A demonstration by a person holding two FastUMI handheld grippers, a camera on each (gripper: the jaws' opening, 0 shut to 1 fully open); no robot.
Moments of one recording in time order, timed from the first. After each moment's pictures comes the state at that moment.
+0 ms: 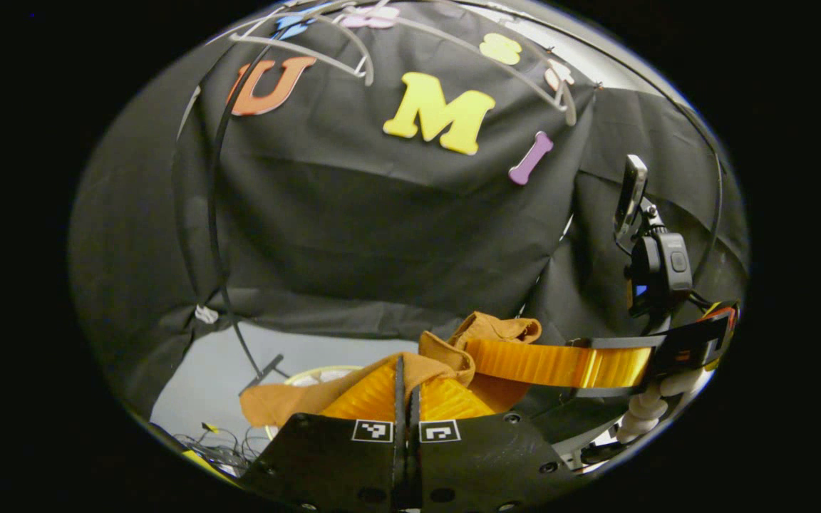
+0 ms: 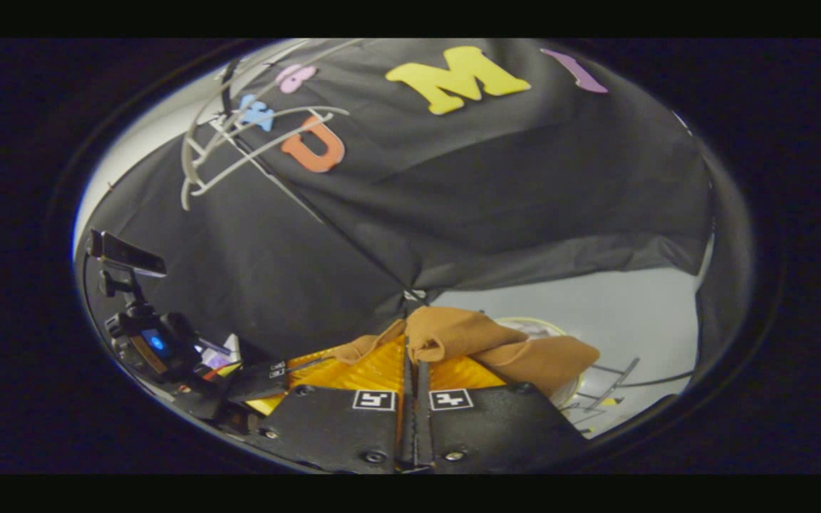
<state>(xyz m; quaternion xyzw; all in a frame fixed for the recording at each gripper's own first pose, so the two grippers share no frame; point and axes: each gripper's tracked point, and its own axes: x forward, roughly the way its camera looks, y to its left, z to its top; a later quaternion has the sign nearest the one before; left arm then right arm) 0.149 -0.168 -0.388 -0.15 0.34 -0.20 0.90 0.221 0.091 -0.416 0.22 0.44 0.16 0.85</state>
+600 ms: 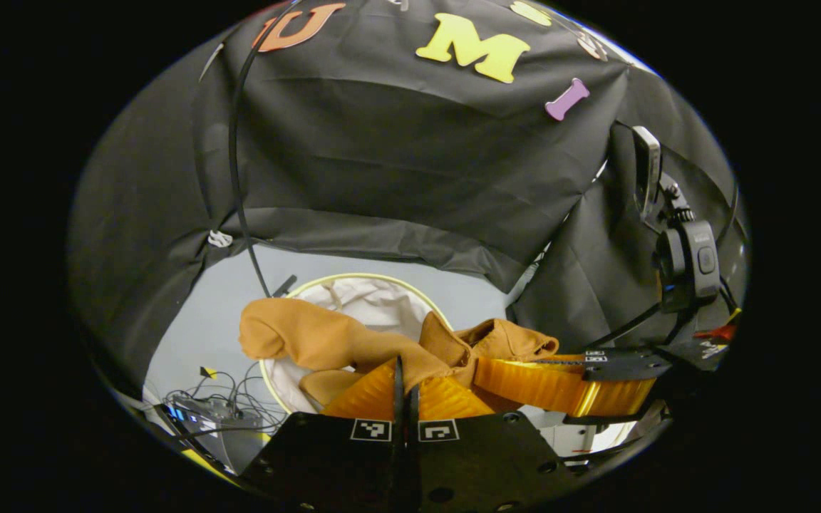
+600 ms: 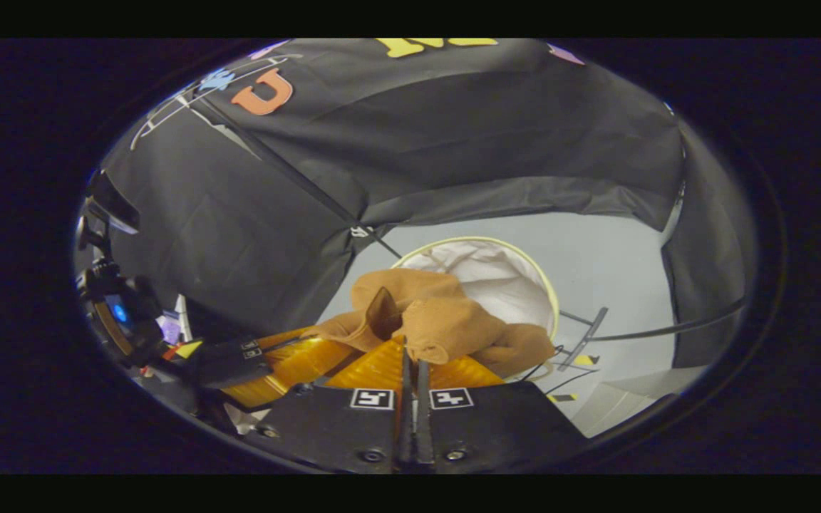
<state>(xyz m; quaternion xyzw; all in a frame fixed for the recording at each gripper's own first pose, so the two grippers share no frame) 0.094 -0.170 -0.467 -0.11 0.46 -0.17 0.87 0.160 0.075 -0.513 0.15 0.54 0.11 0.82</state>
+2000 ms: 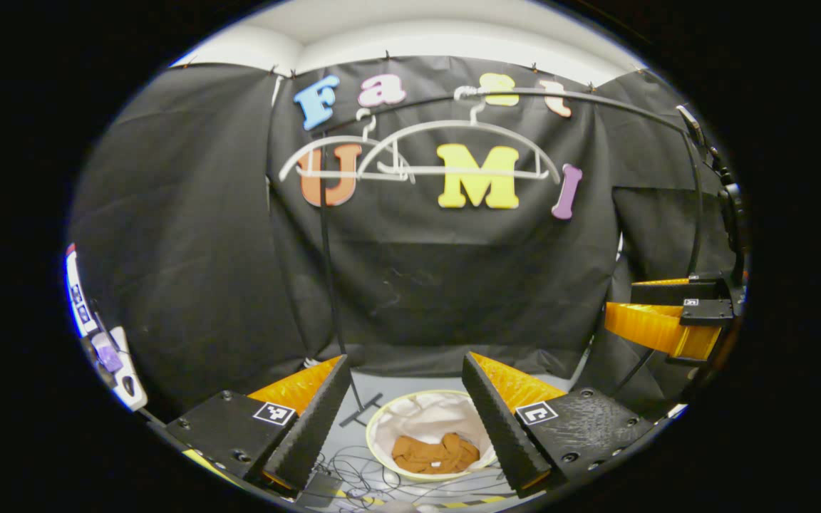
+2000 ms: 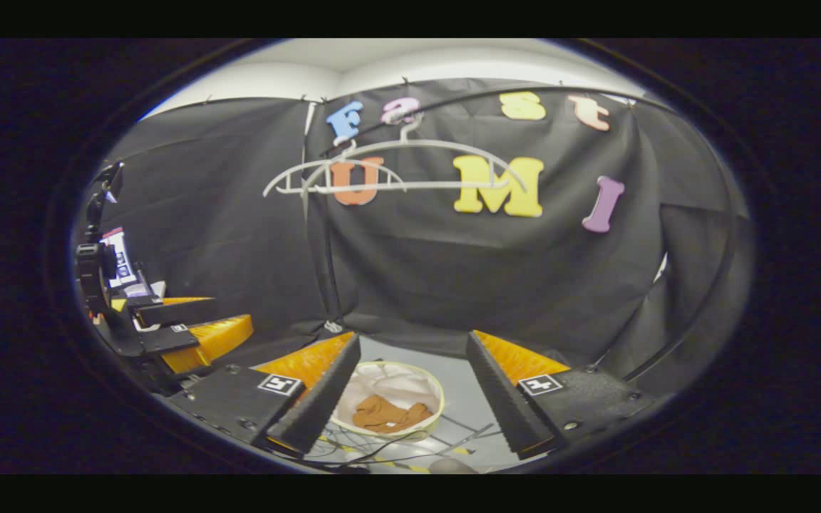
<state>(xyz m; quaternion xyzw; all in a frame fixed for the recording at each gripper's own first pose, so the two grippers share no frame) 0.041 -0.086 -0.170 -0.02 0.17 -0.02 0.99 0.108 -0.003 -0.167 -0.03 0.19 0.13 0.97</state>
